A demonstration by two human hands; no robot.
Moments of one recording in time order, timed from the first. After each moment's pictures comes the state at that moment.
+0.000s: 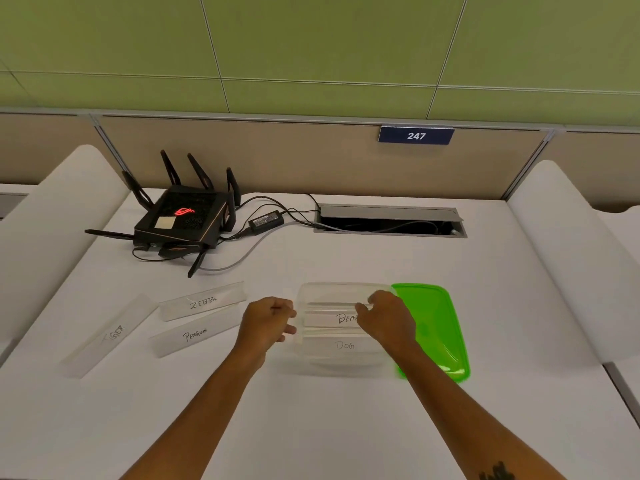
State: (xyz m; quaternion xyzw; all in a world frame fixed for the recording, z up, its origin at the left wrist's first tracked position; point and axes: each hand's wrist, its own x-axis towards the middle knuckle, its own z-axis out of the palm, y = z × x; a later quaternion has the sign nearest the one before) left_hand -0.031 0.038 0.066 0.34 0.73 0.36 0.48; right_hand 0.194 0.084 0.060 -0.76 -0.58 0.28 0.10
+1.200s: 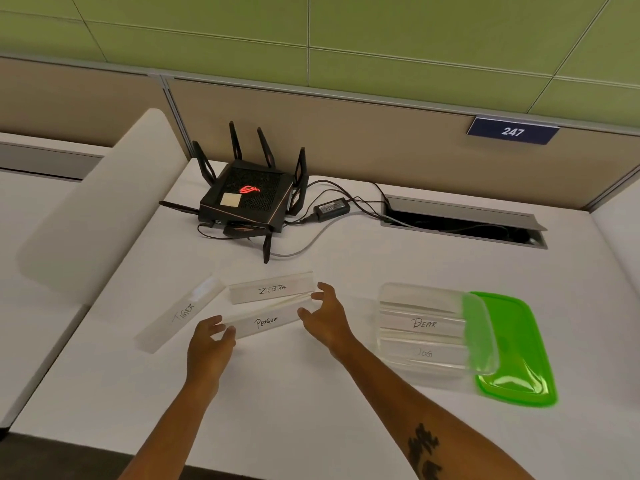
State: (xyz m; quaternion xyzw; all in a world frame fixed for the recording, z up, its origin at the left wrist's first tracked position) left_hand -0.275 -0.033 -0.040 0.19 0.79 0.45 0.38; right_hand -0.069 0.076 -0.011 -0.62 -0.55 0.52 0.19
